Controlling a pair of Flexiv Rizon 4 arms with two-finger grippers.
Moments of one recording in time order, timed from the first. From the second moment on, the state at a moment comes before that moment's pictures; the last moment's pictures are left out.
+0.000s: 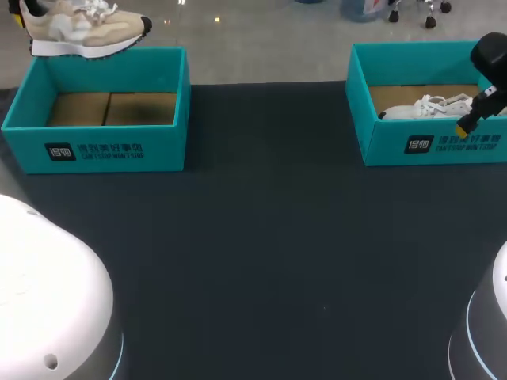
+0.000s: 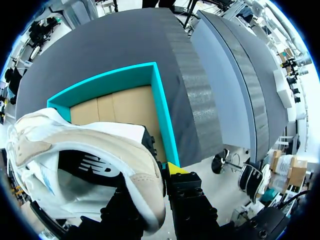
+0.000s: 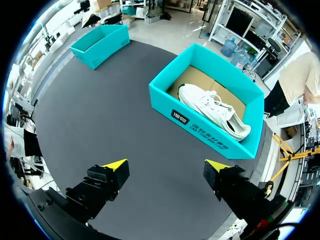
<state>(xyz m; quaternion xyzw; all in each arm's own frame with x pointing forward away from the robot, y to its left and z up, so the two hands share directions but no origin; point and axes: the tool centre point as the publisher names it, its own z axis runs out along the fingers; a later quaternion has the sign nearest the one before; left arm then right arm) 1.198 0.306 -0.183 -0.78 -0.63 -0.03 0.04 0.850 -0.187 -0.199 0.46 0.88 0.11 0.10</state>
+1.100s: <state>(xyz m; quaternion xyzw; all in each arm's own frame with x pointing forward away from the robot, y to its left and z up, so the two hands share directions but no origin) 1.106 0.185 -0.160 -0.75 -0.66 -0.04 0.08 0.850 -0.187 -0.199 0.46 0.88 0.11 0.10</state>
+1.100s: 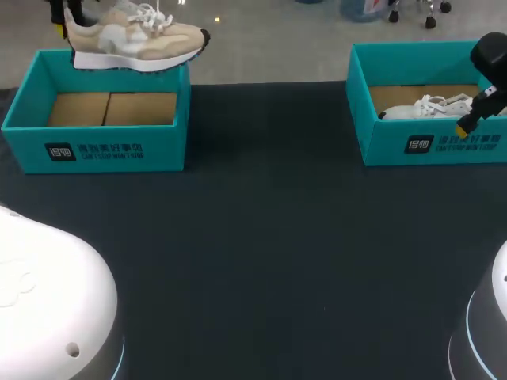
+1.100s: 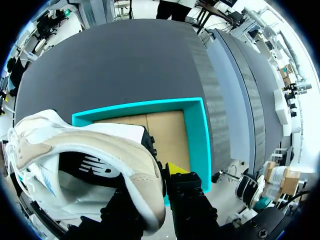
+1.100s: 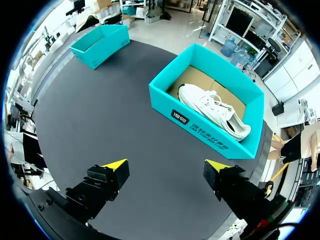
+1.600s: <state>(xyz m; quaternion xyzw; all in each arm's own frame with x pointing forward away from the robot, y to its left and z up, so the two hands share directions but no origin) 1.030 0.123 -0.154 -0.74 -0.67 -0.06 0.08 0.850 -0.187 -0.199 0.46 0.88 0.11 0.10</state>
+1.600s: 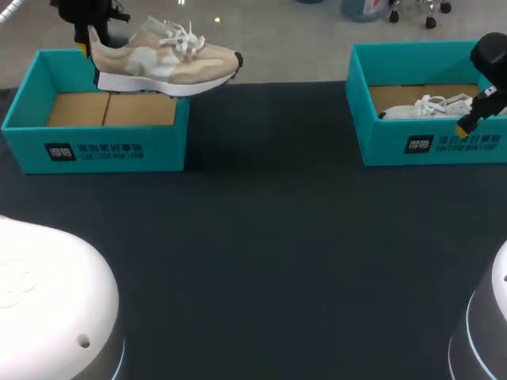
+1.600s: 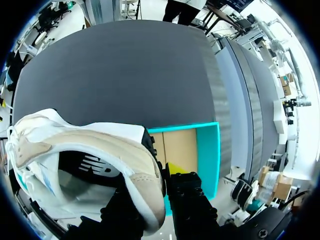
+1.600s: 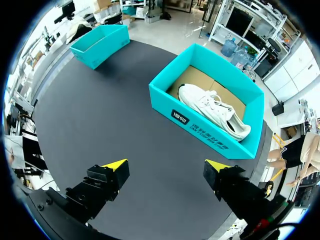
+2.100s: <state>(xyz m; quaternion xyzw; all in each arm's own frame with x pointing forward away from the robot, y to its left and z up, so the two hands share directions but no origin) 0.950 0.062 -0.149 -0.74 -0.67 -0.07 0.06 0.850 -0.187 -0.199 0.46 0.88 0.11 0.10</state>
